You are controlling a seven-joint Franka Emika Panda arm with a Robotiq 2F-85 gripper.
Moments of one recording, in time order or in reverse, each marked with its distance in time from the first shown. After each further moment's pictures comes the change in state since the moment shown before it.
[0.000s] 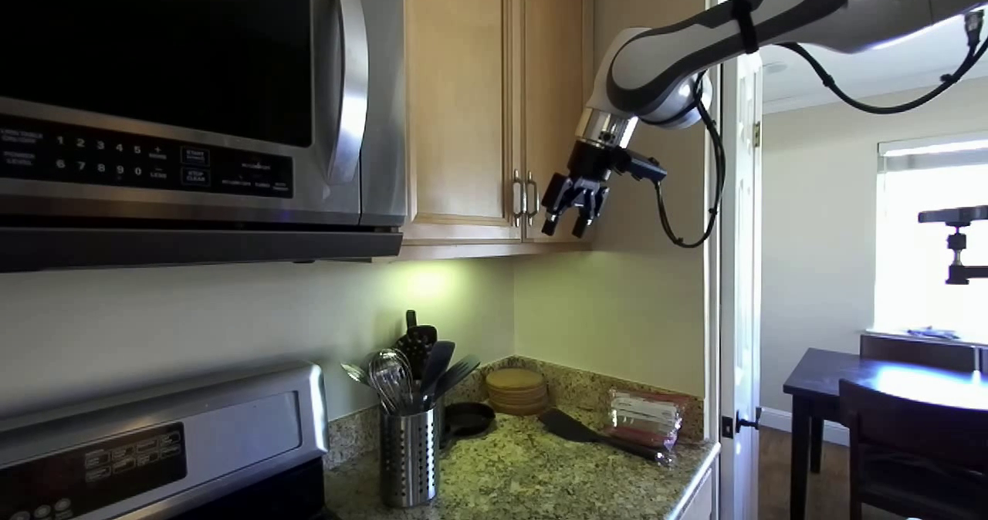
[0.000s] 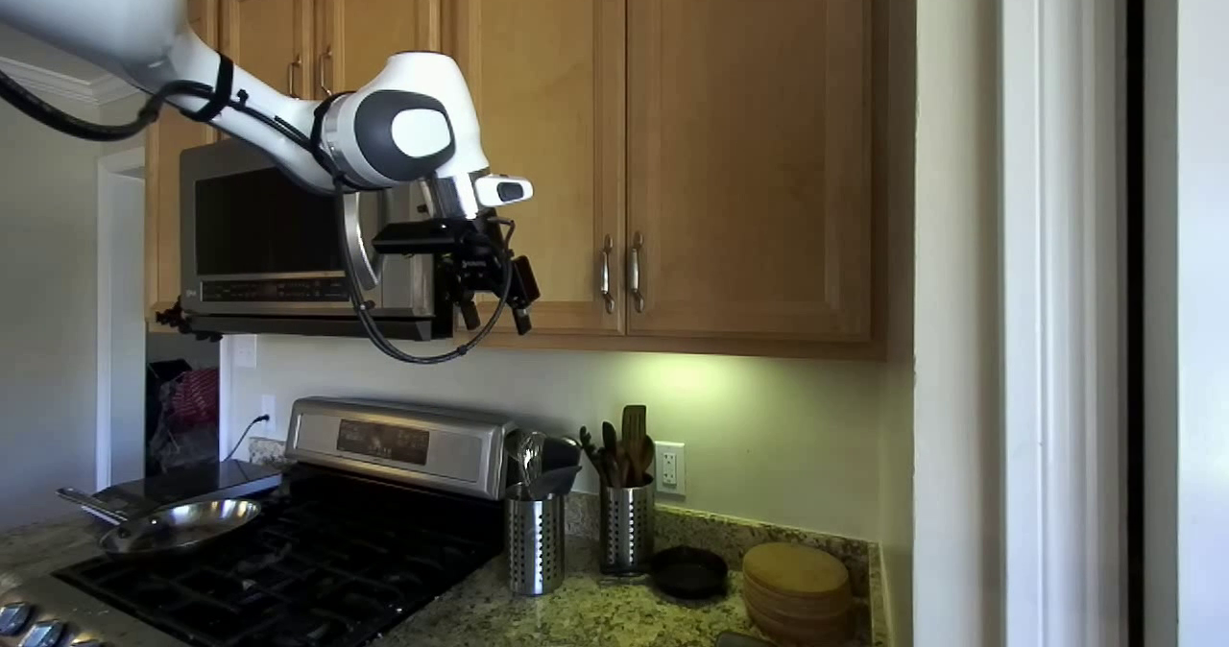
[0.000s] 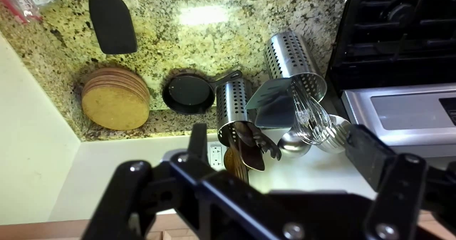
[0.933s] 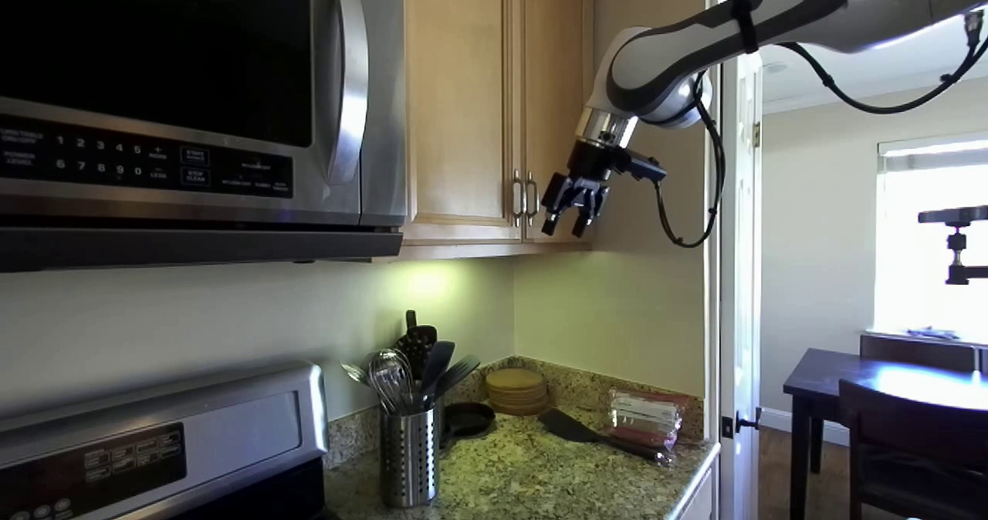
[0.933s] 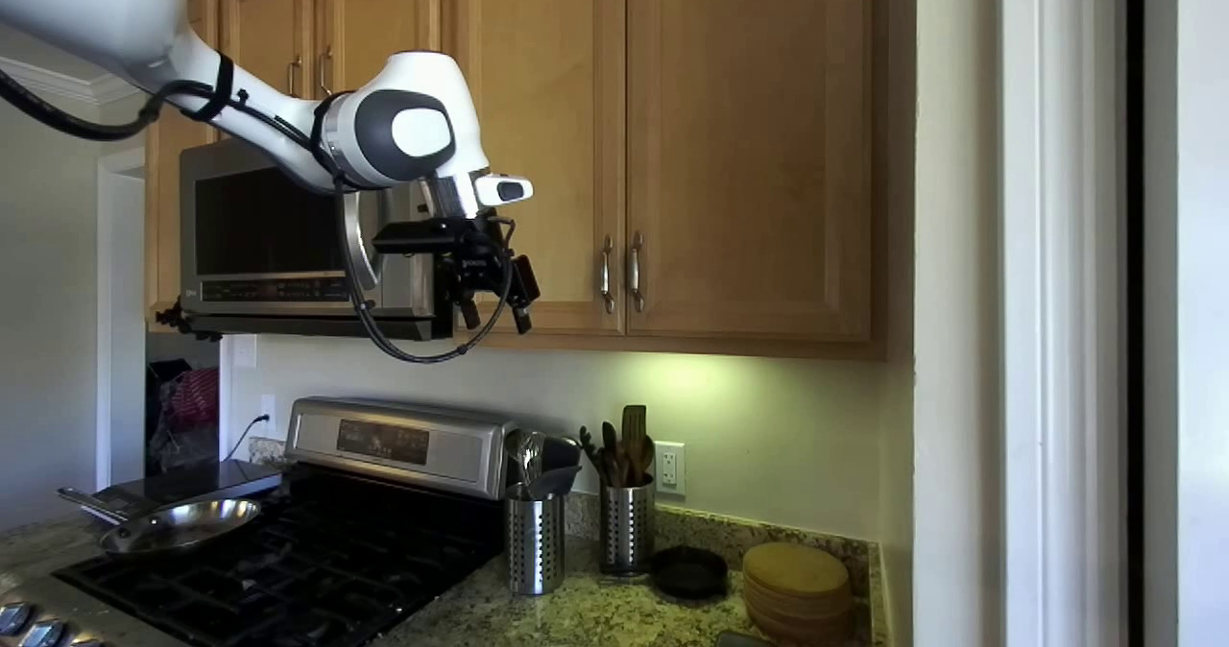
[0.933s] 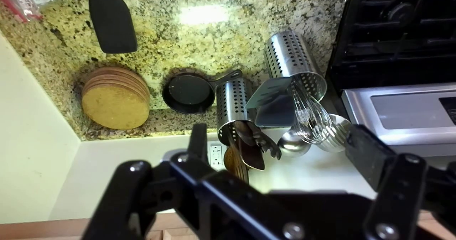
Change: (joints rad) arm 0.000 0.001 0.000 0.002 0.000 0.000 0.000
